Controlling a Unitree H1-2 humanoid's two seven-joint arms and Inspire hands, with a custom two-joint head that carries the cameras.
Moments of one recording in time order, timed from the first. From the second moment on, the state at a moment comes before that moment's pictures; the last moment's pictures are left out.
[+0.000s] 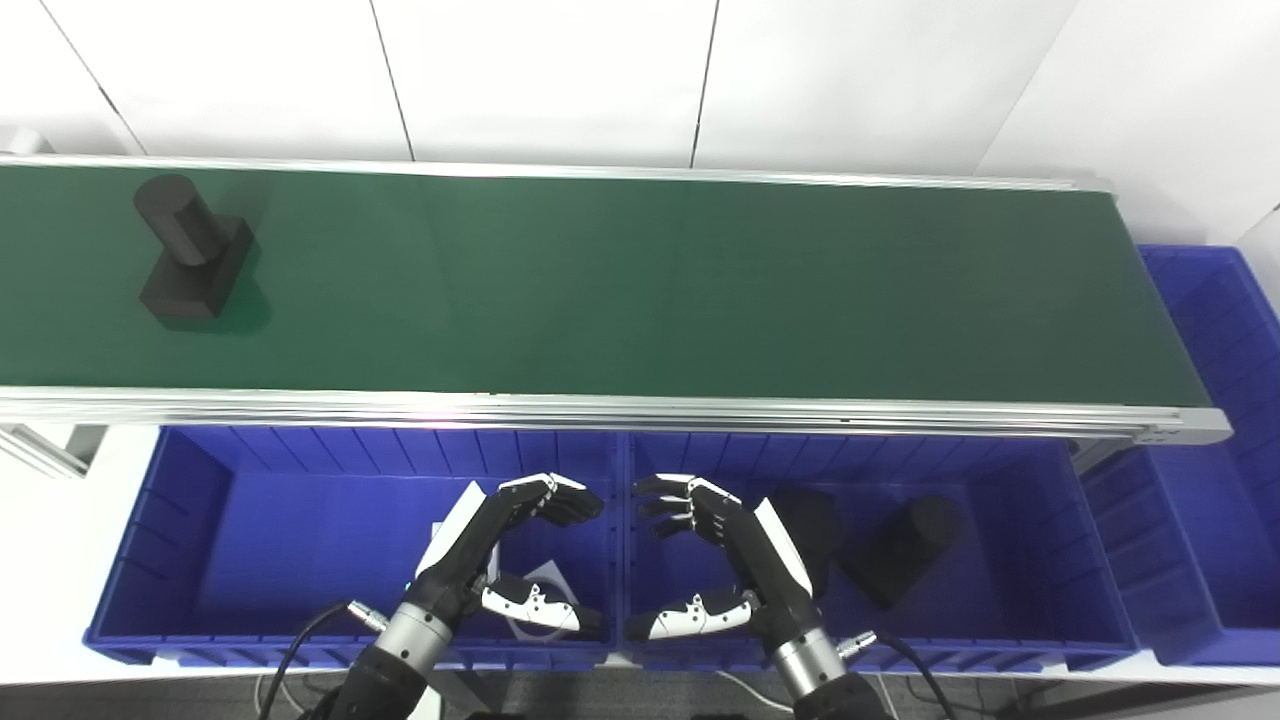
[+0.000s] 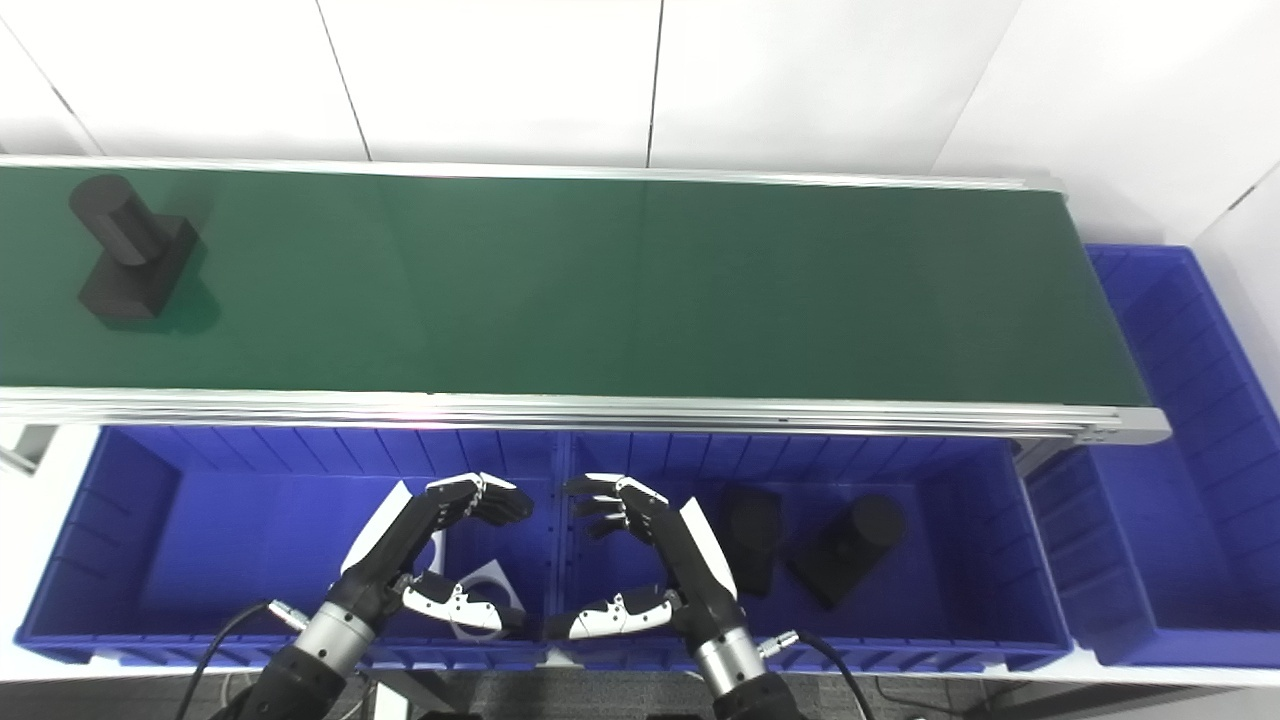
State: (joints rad) left arm 0.16 0.21 -0.43 0.27 0.17 -0.43 0.03; right arm 0.18 -0.11 0.40 0.27 -0.12 -0.43 0.00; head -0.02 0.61
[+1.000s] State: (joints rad) left arm 0.13 0.21 -0.48 0.34 0.17 -0.43 0.07; right arm 0.16 -0.13 0.40 0.34 -0.12 -0.43 -0.04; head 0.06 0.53
